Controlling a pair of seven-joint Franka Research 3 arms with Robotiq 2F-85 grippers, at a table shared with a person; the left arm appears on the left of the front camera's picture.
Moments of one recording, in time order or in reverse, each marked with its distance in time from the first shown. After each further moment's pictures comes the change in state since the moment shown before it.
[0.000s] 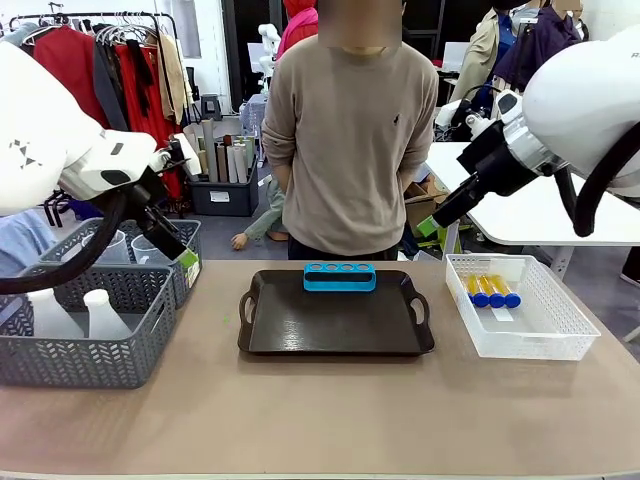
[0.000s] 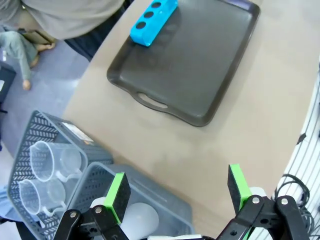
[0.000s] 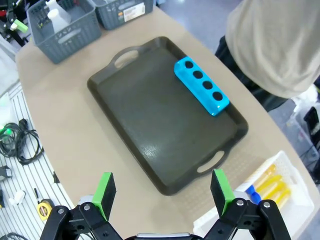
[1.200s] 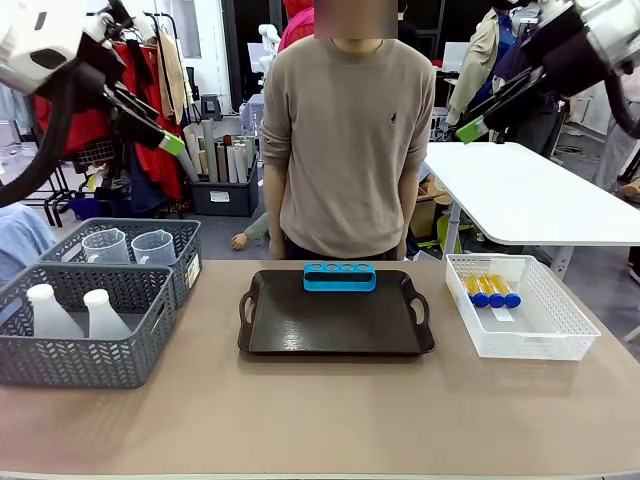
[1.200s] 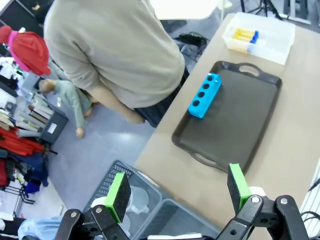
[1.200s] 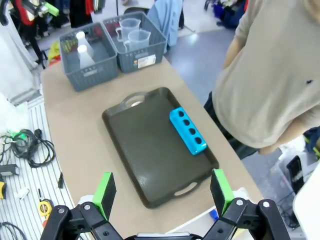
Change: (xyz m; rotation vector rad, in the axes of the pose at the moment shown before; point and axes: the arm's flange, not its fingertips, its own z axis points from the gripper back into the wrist) left arm 0.051 0.013 0.136 0.200 -0.316 -0.090; right arm 0.048 -0.028 0.131 0.040 -0.197 0.151
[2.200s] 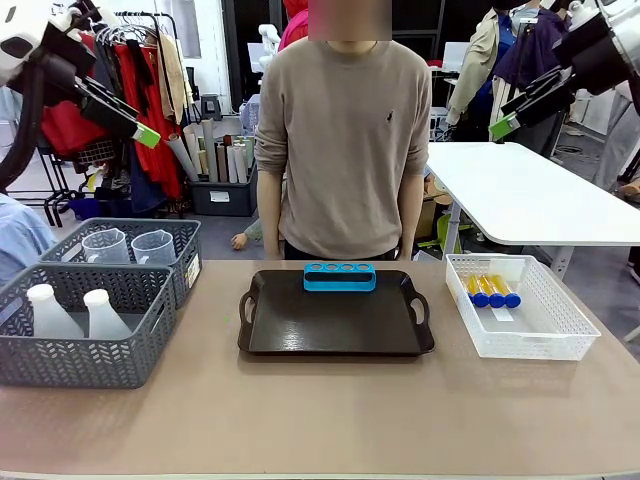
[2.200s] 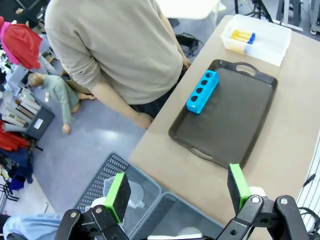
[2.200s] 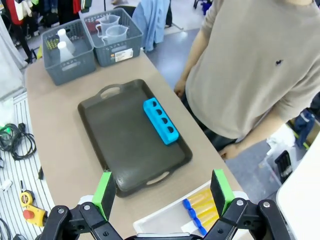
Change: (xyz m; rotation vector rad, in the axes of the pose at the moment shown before) left arm -0.022 0.041 0.007 -0.066 -0.001 0.067; right arm -0.028 -0.065 0.015 -0.044 0.013 0.004
